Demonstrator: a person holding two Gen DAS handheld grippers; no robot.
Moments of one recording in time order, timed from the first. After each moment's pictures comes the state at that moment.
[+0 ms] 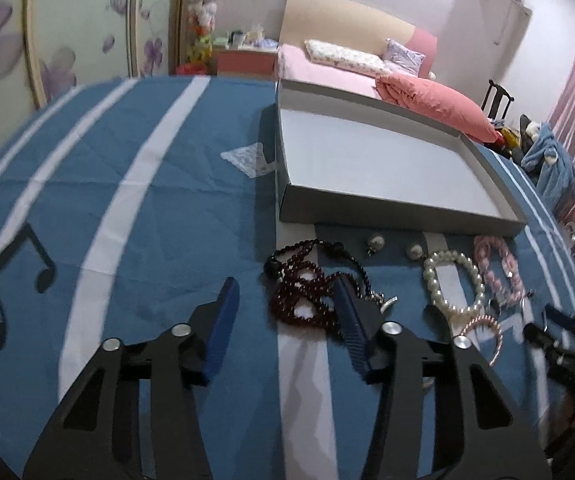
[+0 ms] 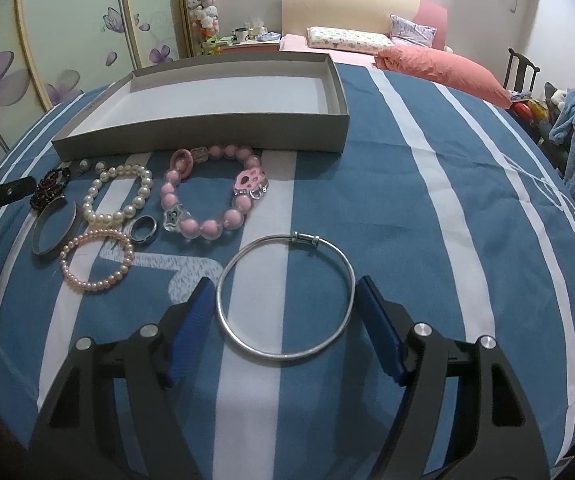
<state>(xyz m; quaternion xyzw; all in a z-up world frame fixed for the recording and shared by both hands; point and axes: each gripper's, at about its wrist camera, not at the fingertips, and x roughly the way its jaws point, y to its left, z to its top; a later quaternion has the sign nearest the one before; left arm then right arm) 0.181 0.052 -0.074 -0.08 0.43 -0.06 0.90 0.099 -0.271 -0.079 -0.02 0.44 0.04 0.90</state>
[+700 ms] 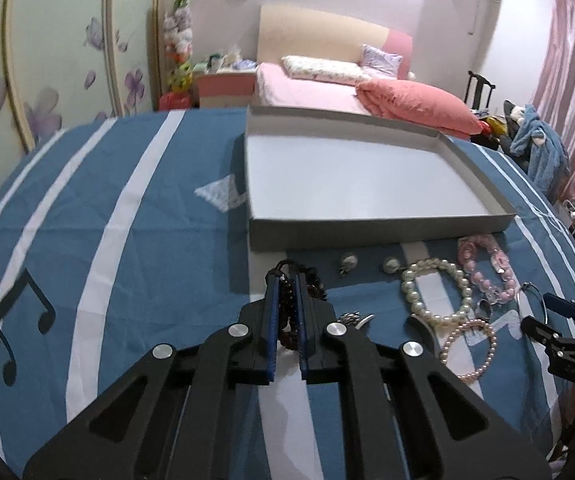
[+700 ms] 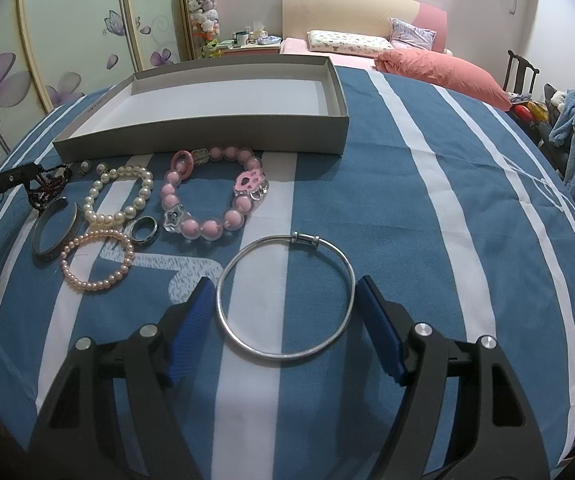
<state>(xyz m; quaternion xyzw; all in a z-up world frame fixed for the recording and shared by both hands) 0.175 0.029 -0.057 -0.02 0.39 -0.08 0.92 0.100 -0.272 -0.079 -0.02 0.44 0.04 0.90</state>
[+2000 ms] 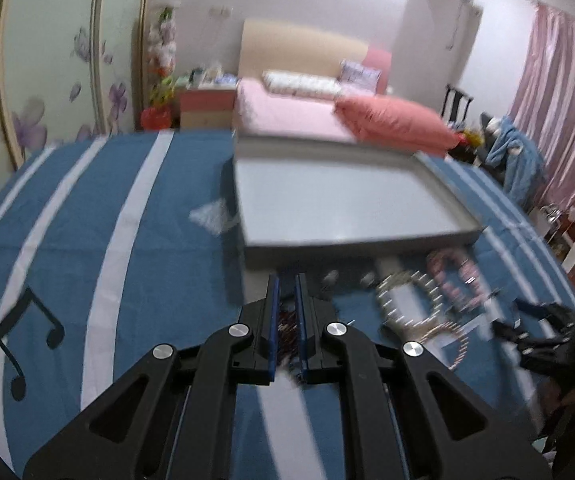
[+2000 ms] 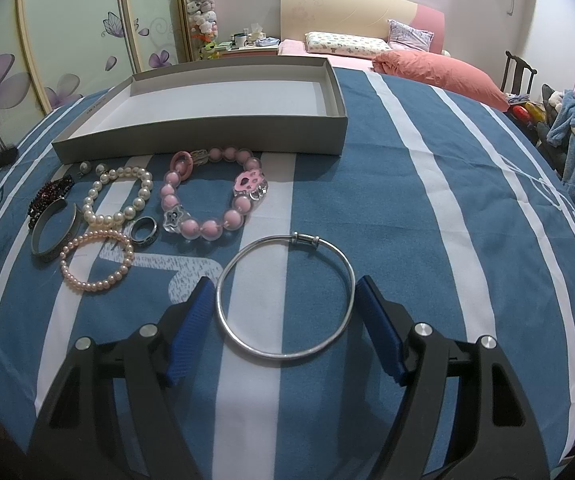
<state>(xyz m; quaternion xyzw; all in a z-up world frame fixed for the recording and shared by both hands) 0.174 0.040 -0.042 -0.04 0.38 -0.12 0.92 0.100 -0.273 -0.079 -0.02 0.43 0.04 0.90</state>
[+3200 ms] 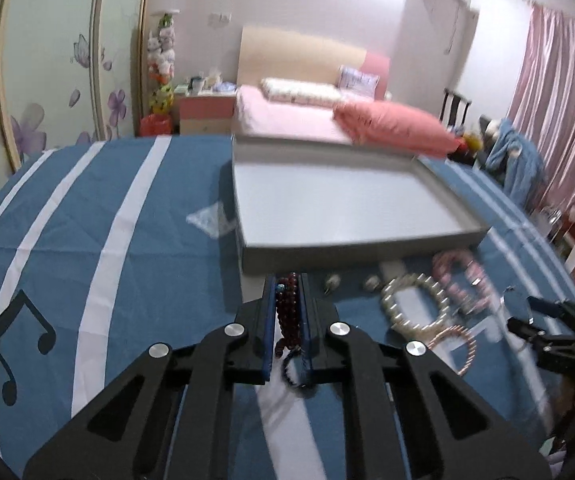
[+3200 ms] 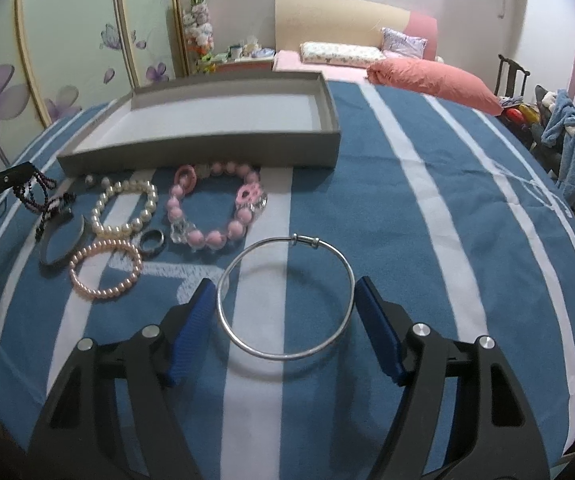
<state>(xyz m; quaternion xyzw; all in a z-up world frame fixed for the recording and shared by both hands) 0.164 0.044 -0.032 -0.04 0.34 -0.13 0.93 0.090 -0.276 -0.069 -0.01 0.40 0.03 0.91</state>
